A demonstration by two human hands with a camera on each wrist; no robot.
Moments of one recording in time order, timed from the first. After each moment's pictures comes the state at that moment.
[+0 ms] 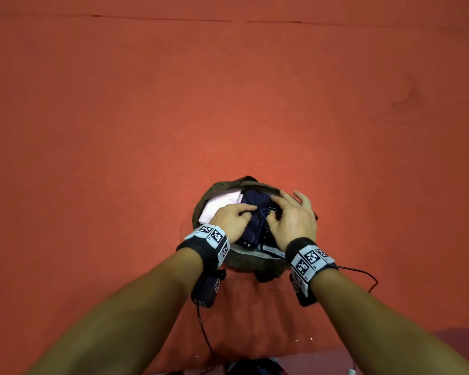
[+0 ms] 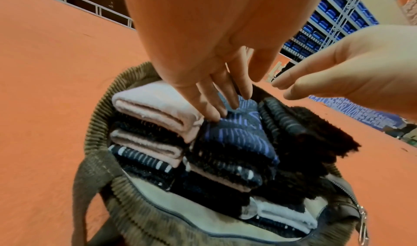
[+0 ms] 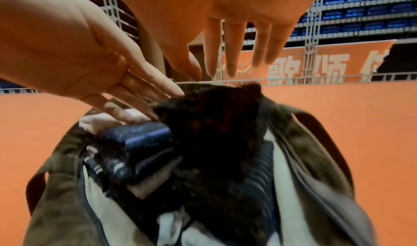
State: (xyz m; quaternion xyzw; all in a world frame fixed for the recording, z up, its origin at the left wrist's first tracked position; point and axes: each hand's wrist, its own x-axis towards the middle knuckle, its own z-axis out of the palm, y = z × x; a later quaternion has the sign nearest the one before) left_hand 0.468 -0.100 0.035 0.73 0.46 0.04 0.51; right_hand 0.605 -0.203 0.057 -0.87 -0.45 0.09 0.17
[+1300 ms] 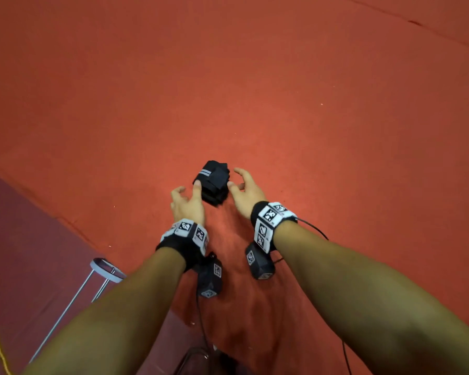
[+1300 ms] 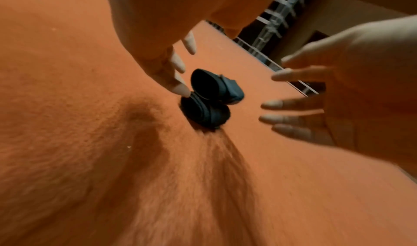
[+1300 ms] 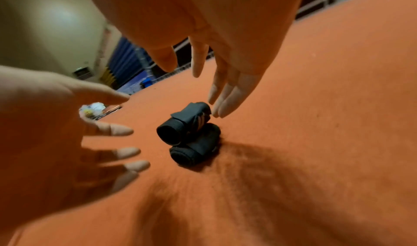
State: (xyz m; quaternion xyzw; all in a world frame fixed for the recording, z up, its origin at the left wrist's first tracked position) left_hand -0.283 0.102 -0.049 0.14 0.83 0.41 0.36; right_hand -0.153 0.153 -0.033 -0.62 -0.60 0.48 0.15
